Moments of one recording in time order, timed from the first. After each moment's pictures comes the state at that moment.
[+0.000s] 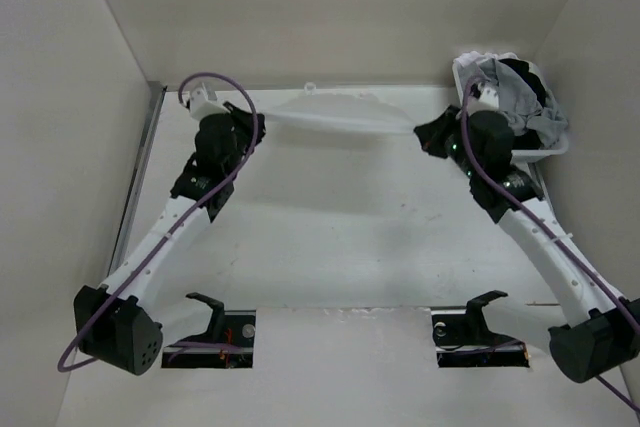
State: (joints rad) left arm -0.35 1.17 1.04 -0.01 -0.26 -0.82; right arm 0.35 1.11 1.13 -0.21 0.04 0.57
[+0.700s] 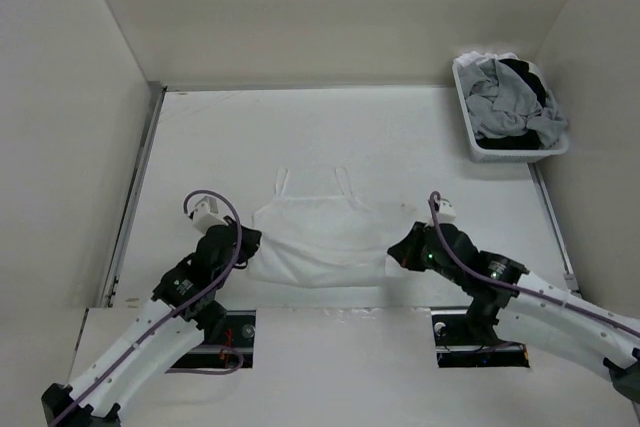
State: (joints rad) left arm -0.61 0.40 0.33 -0.49 -0.36 -1.04; right arm 0.94 0.63 0.41 -0.39 0.25 0.95
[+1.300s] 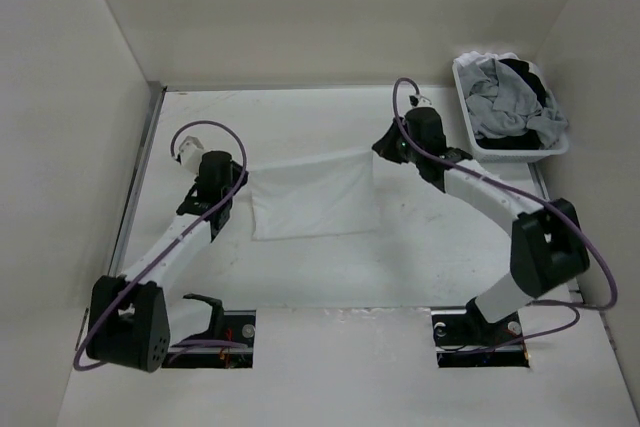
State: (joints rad) left arm -0.24 1.09 0.61 -0.01 -0.34 -0.96; right arm 0.44 1.48 1.03 -0.05 0.00 0.68
